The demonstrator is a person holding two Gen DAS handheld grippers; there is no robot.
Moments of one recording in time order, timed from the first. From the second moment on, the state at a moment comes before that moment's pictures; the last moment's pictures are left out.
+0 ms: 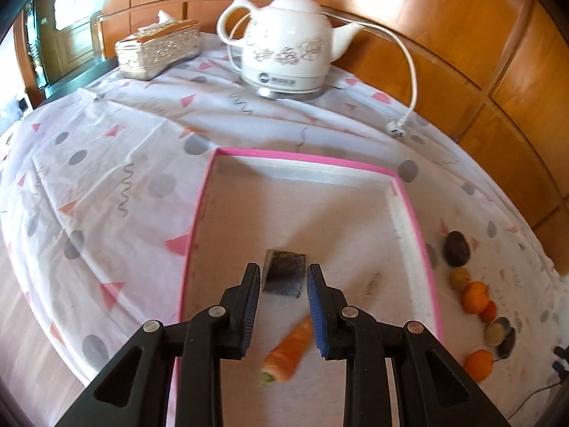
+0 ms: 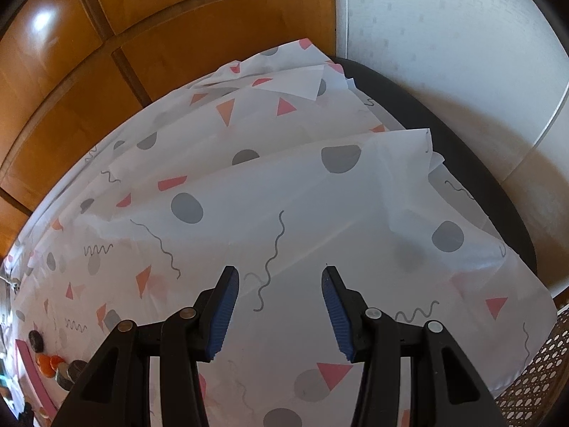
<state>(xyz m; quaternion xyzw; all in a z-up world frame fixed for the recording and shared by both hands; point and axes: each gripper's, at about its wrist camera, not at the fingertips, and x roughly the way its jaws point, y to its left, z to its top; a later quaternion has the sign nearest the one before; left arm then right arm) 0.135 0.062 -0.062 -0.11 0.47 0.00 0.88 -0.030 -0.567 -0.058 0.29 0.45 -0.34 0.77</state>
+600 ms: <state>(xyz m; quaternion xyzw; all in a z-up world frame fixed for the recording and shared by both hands) 0.061 0.079 -0.049 -0.12 0.44 0.03 0.89 -0.024 -0.554 -0.065 0.27 0.48 -0.32 0.77</state>
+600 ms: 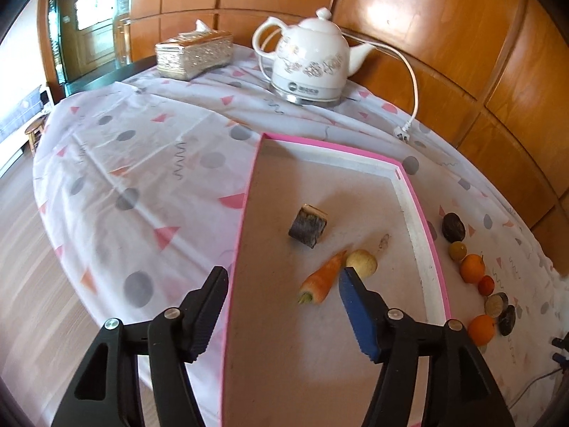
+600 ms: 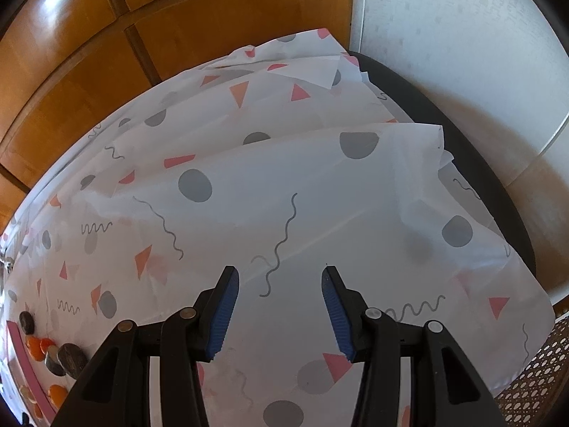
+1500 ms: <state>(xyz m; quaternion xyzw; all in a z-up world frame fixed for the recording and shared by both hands) 0.001 0.069 -0.039 -0.07 0.40 0.01 0.91 0.022 -0.451 -0.057 0.15 0.49 -0.08 0.85</state>
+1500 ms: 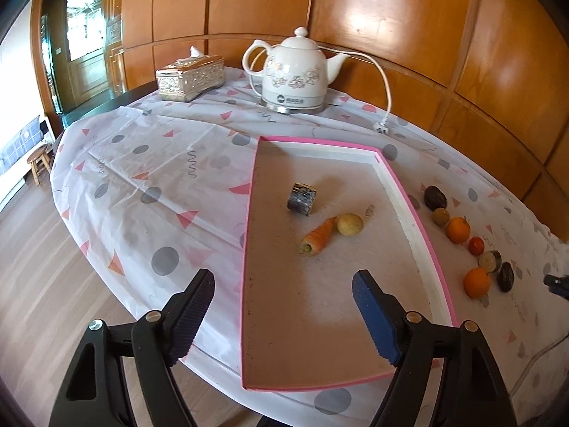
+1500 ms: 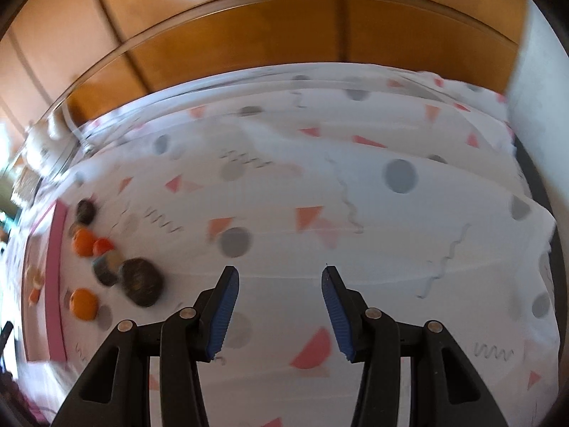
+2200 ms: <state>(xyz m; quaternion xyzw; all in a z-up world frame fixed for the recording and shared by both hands) -0.017 0.054 -0.027 -0.05 0.38 -0.02 0.93 0.075 -0.310 -0.078 0.00 0.55 0.06 0.84</state>
